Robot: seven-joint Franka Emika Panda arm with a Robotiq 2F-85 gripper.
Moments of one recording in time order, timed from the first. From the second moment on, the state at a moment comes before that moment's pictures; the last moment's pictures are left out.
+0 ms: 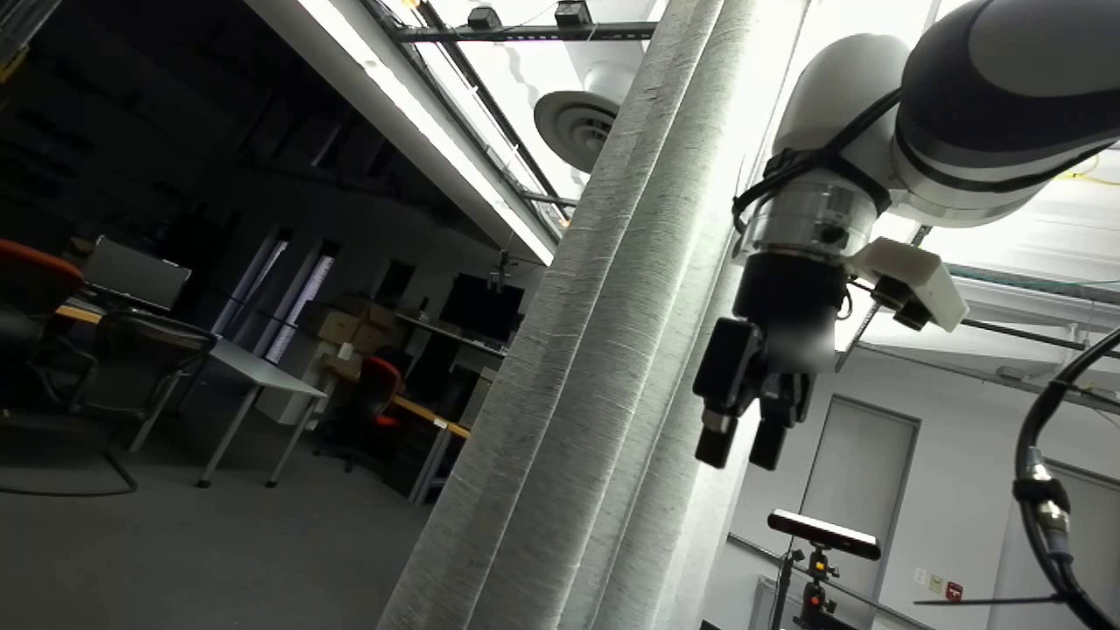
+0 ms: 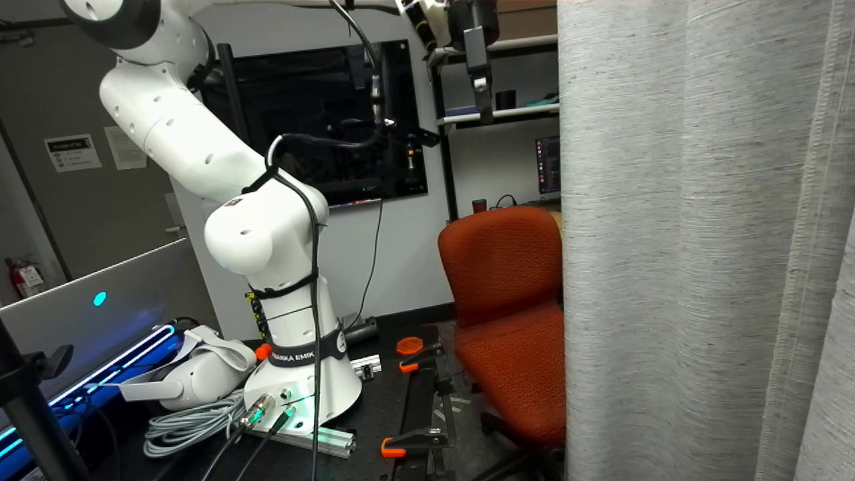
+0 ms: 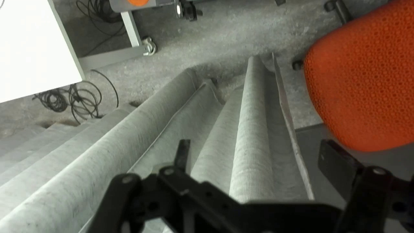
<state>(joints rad) -0.01 -0.65 0.24 -2.21 -0.08 1.59 0.31</state>
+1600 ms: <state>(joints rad) -0.06 -0.57 0.27 -2.09 -0.17 2.04 0.49</state>
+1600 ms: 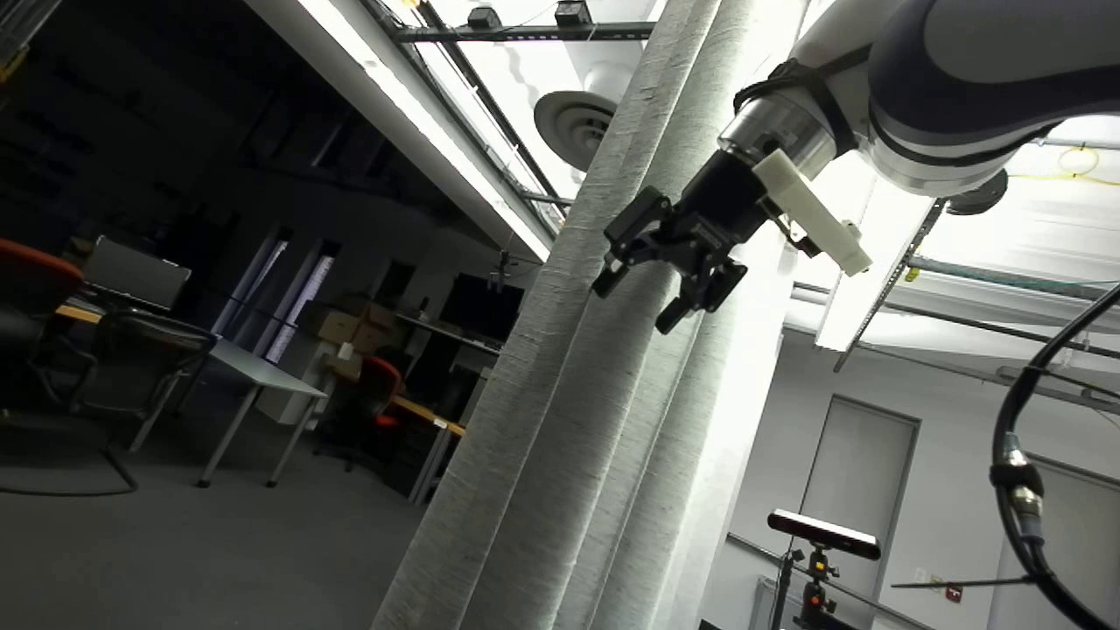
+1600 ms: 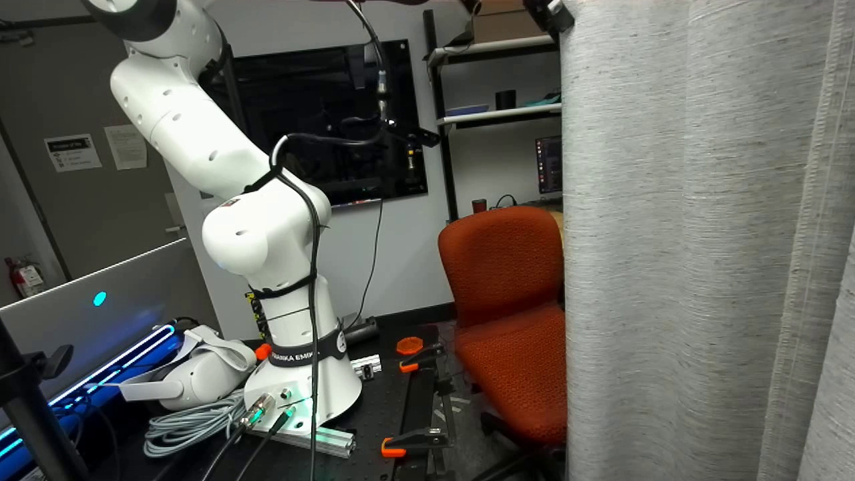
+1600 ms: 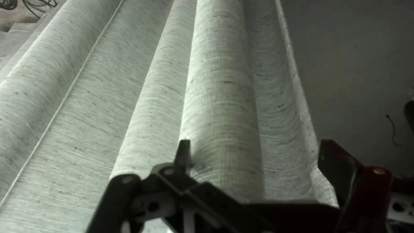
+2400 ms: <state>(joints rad) -0.09 -0.53 0.30 -2.01 -0.27 2.38 0.62</state>
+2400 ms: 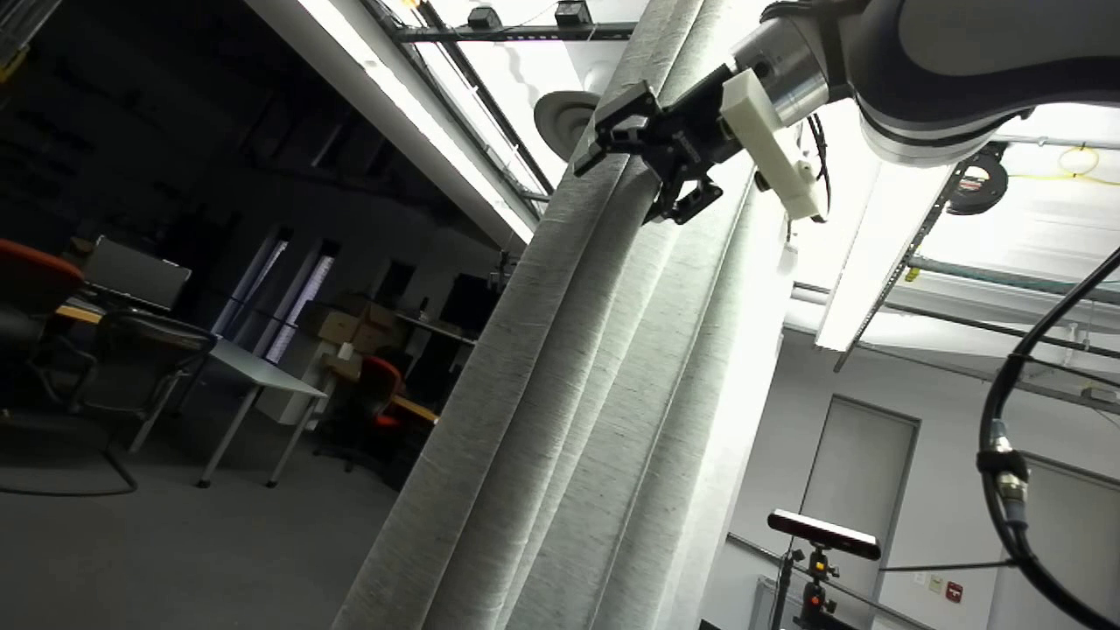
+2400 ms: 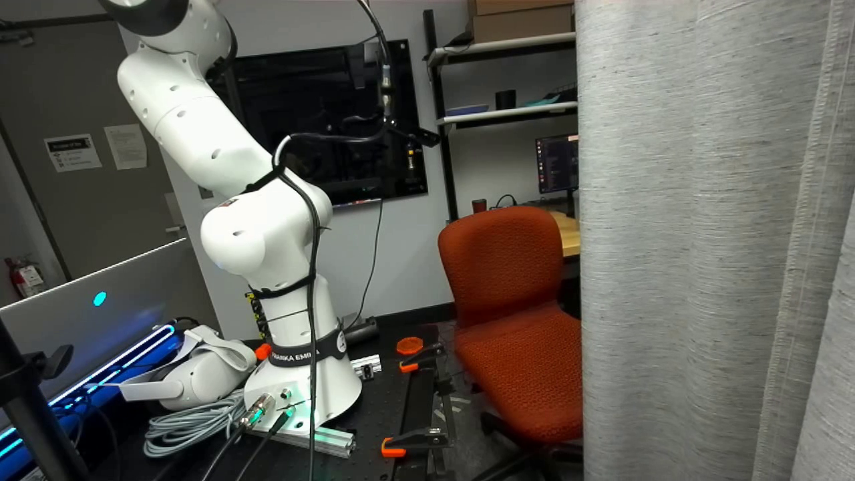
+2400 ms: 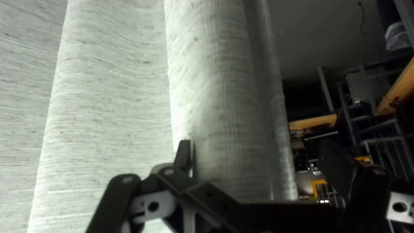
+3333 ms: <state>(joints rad) -0.24 -0.41 0.38 -1.86 -0.44 2.54 0.81</state>
